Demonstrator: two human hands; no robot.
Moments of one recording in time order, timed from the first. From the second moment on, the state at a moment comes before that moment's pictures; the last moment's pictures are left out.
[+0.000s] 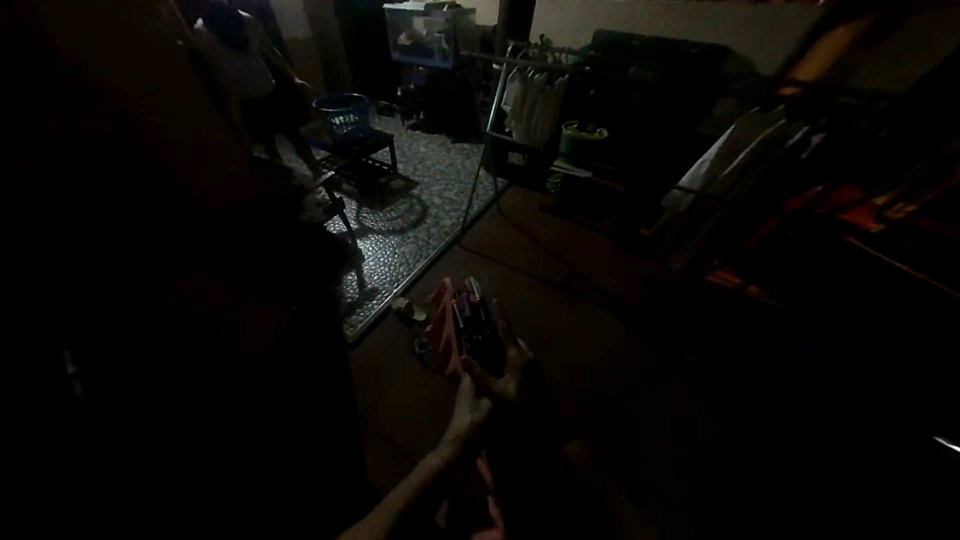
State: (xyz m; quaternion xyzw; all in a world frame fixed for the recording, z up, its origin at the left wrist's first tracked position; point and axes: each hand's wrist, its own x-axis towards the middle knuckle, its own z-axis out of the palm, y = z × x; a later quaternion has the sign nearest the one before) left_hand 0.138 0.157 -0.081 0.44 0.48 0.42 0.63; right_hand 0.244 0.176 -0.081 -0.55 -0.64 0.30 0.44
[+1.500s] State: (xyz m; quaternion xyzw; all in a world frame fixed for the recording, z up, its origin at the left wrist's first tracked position) left_hand -0.144 1.227 -0.114 0.37 0.66 0.62 0.20; right_hand 0.180 1.294 0.007 -0.19 -0.70 0.54 0.44
